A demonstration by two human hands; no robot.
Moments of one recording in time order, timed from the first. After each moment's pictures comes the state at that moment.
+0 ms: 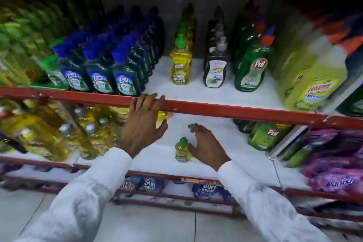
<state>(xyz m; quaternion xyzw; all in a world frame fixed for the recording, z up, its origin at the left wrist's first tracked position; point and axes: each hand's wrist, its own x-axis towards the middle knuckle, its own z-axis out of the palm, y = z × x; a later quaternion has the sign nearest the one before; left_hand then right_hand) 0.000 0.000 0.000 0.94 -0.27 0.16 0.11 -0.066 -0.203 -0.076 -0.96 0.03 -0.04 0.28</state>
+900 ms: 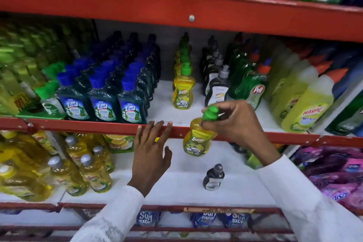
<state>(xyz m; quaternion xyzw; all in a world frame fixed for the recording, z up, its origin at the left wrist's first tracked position) 0.013 0.004 -0.029 0.92 -0.26 0.21 0.21 -0.066 -0.199 0.116 -0.88 0.09 -0.18 0.43</state>
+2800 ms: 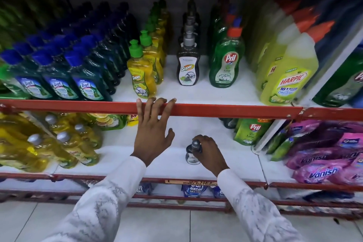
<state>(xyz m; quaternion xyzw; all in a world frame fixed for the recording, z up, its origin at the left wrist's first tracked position) -0.017 -0.098 -0.036 0.92 -0.31 0.22 0.13 -0.086 -0.288 -0.138 -0.94 0.11 -0.03 0.31</state>
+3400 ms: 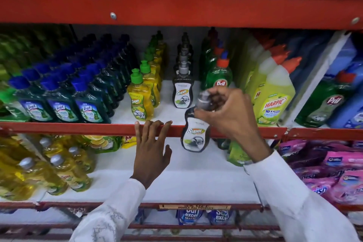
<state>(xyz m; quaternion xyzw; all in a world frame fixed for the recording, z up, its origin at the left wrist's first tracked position) -0.024 -0.103 -0.031 0.92 -0.29 0.22 0.17 -0.113 -0.287 0.130 -0.86 0.09 -0.28 0.42</state>
